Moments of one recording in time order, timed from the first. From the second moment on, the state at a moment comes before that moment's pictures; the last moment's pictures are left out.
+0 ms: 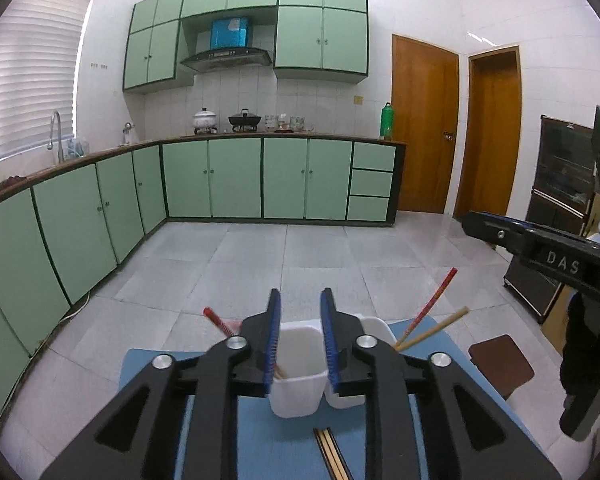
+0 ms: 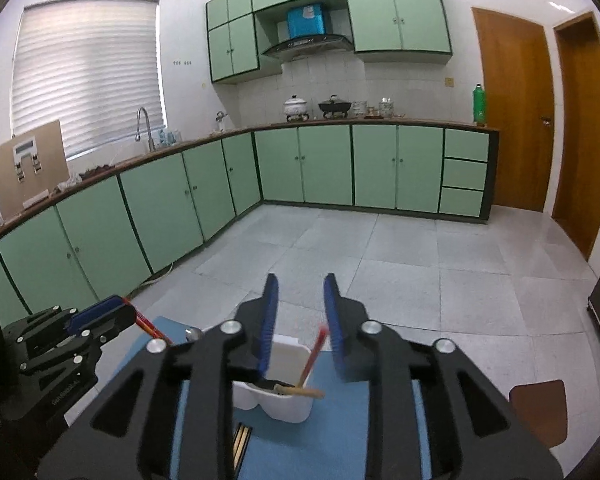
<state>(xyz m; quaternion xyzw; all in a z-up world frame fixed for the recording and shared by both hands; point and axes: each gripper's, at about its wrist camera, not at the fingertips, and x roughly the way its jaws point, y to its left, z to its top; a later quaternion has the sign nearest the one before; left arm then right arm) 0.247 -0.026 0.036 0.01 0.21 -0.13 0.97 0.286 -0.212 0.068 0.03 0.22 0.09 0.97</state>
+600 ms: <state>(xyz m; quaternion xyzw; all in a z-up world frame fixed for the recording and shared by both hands) 0.136 -0.002 -0.069 0.00 0.31 -0.11 0.94 0.151 -0.210 -0.052 0.04 0.28 0.08 0.96</state>
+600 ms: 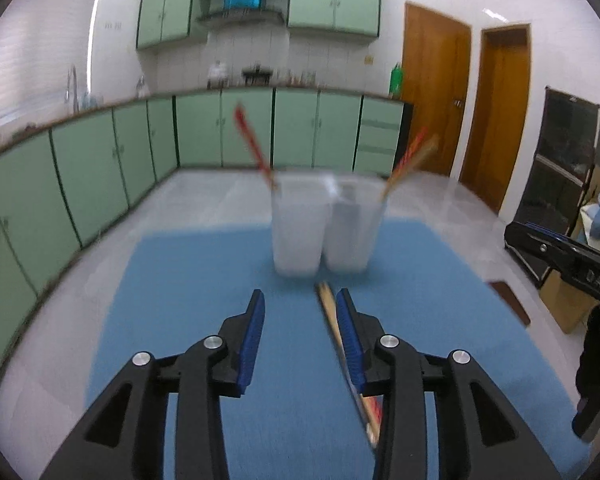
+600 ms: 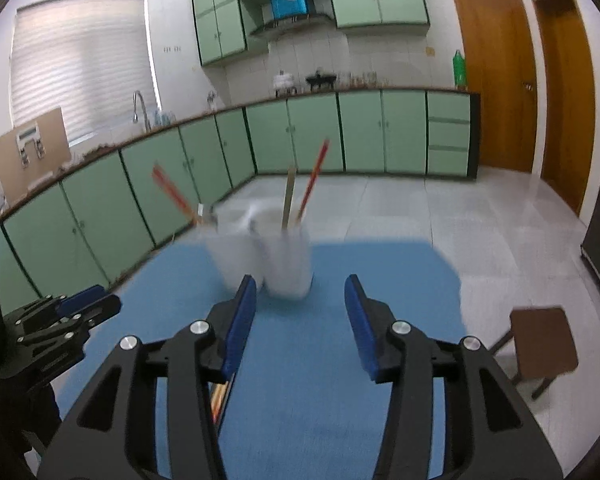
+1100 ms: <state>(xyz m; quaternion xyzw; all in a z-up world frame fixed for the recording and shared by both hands) 0.126 0.002 -0.159 -0.01 0.40 -0.09 0.91 0.120 -0.156 -0.149 0.04 0.38 0.10 0.92</state>
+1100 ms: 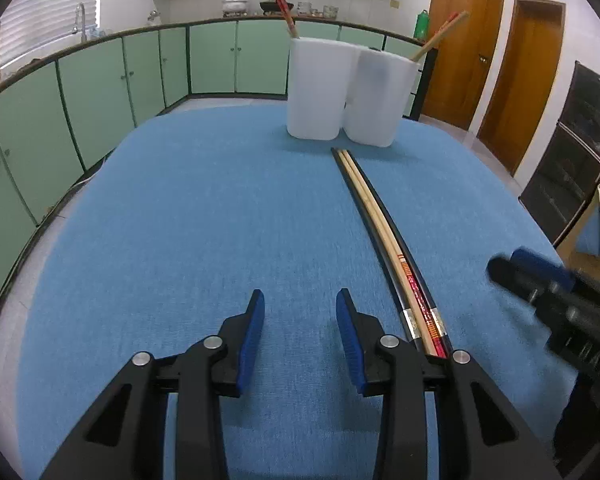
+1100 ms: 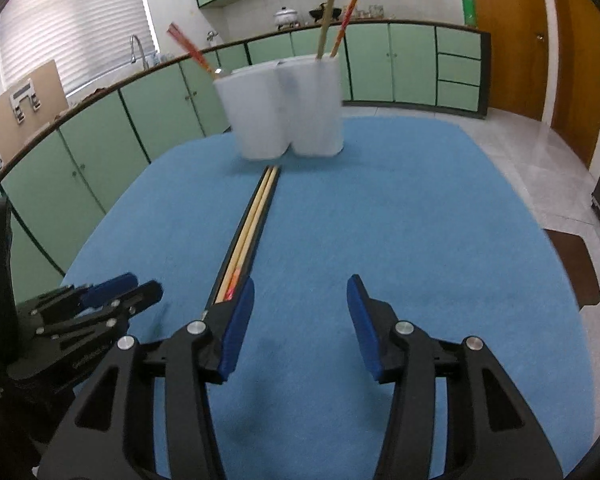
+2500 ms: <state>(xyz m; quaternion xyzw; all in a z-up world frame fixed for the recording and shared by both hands) 0.119 0.000 -0.168 -0.01 0.43 -0.09 0.90 0.103 -0.130 -0.162 -0.03 0.43 0.11 0.90</state>
